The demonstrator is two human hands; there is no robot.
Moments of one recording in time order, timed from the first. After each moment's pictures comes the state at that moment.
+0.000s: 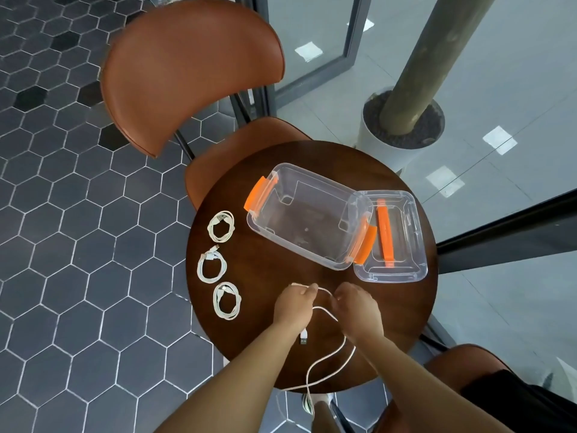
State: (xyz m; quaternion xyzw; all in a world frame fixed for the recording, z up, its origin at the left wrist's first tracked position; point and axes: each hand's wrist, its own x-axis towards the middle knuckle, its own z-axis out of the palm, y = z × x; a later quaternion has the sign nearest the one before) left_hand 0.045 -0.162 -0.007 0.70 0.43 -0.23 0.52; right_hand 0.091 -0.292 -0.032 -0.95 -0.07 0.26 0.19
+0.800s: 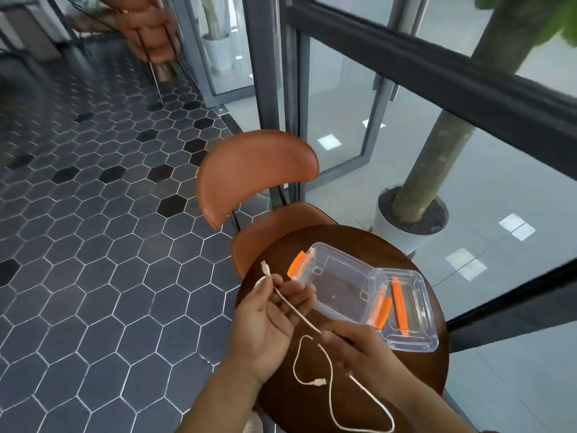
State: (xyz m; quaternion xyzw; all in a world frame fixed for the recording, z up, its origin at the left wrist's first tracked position) left_hand -0.003 -0.073 0.247 0.21 0.30 0.12 0.92; right_hand 0.068 -0.248 0.203 -0.73 -0.31 0.36 0.50
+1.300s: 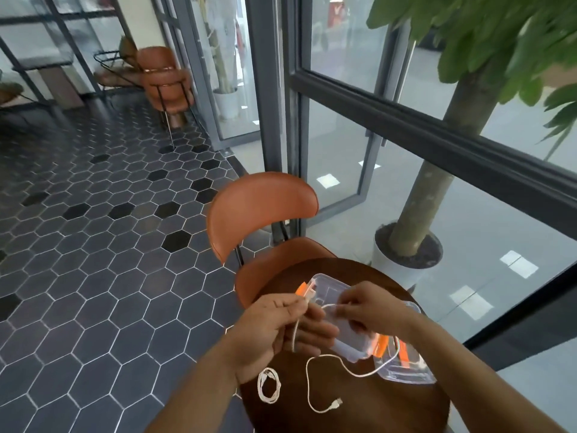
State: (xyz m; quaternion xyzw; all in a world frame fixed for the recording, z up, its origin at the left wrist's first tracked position) left_hand -0.018 -0.053 0.309 0.57 0.17 -0.09 0.80; right_hand 0.137 -0.224 0.288 -0.83 -0.33 0.34 0.29
